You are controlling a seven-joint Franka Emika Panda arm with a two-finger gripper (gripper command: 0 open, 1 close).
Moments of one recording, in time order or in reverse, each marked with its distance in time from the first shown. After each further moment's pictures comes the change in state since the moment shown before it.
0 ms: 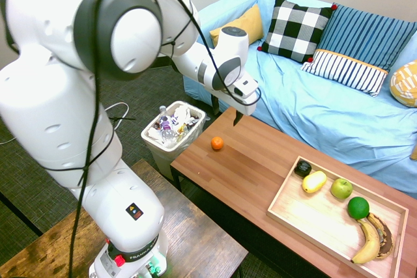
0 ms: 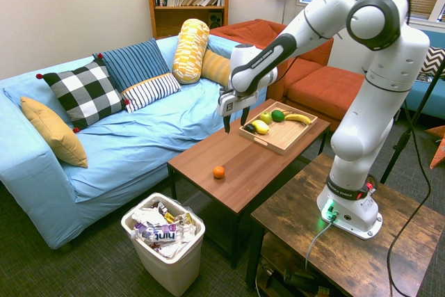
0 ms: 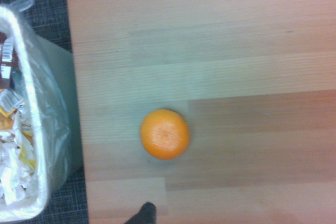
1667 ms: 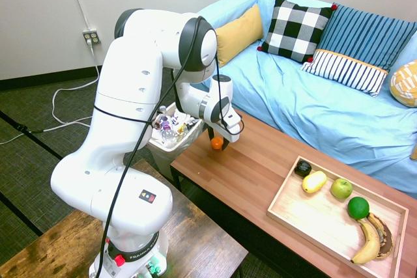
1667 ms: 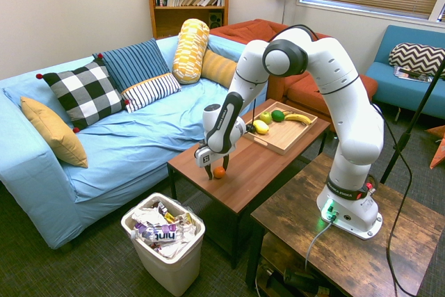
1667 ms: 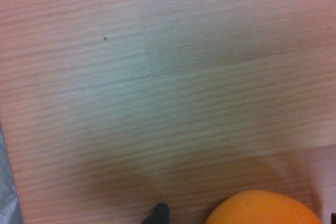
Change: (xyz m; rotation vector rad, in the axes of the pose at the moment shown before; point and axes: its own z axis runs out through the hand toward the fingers) arm -0.013 -0.056 0.209 -0.112 0.003 0.111
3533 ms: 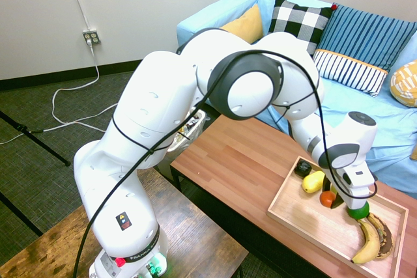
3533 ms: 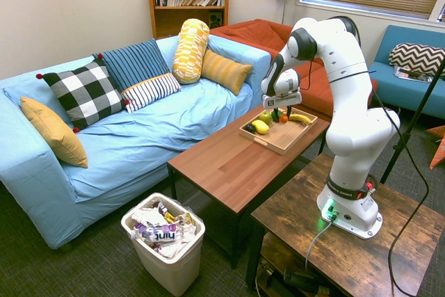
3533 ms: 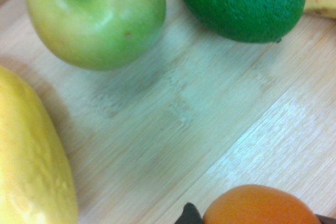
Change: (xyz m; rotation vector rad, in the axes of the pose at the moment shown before) arm 0.382 0.299 -0.055 -0.106 0.080 0.566
